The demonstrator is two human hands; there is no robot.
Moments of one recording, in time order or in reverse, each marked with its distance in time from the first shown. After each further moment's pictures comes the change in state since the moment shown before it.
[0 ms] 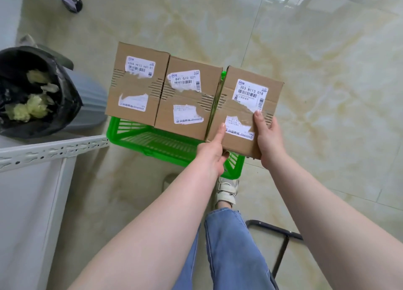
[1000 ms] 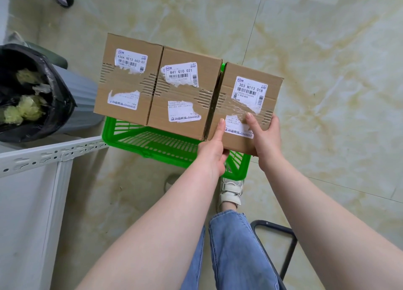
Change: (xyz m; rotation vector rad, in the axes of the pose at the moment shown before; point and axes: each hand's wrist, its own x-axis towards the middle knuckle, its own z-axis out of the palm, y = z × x) left_hand 0.043 -0.008 -0.004 -0.041 -0.013 0.031; right_hand 0.015 0.032 0.014 -0.113 0.100 -0.038
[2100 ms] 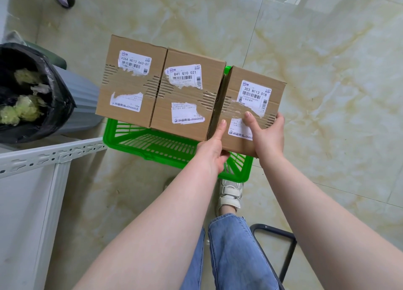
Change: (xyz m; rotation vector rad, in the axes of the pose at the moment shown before) left_hand 0.011 0.011 -0.005 0.006 -0.044 -0.044; right_hand 0.000 -0.014 0.007 -0.261 0.117 -0.009
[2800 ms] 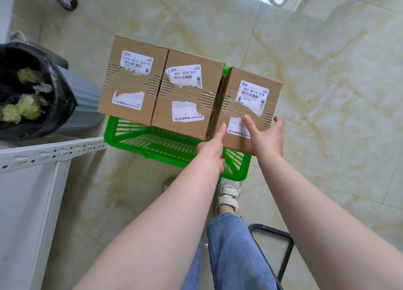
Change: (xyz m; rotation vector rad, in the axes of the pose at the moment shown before) left_hand -0.010 -0.005 -0.001 0.147 0.095 -0.016; right_hand -0.011 -0.003 -0.007 -0.134 0.017 0.055
